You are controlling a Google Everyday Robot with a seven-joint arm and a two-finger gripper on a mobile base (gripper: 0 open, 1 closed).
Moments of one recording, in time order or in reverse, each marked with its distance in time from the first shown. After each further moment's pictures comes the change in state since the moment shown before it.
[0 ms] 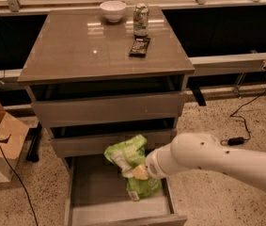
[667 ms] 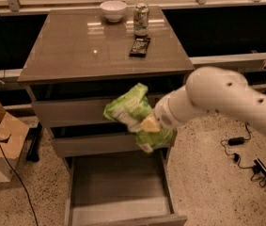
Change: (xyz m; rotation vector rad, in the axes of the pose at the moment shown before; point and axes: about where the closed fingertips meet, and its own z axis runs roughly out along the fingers) arm -0.121 -0.014 -0.140 0.124 -0.070 -0.354
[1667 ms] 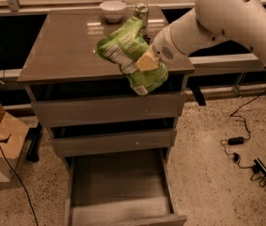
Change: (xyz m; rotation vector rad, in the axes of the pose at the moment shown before) arm -0.149 -0.070 -0.084 0.061 -0.158 -0.144
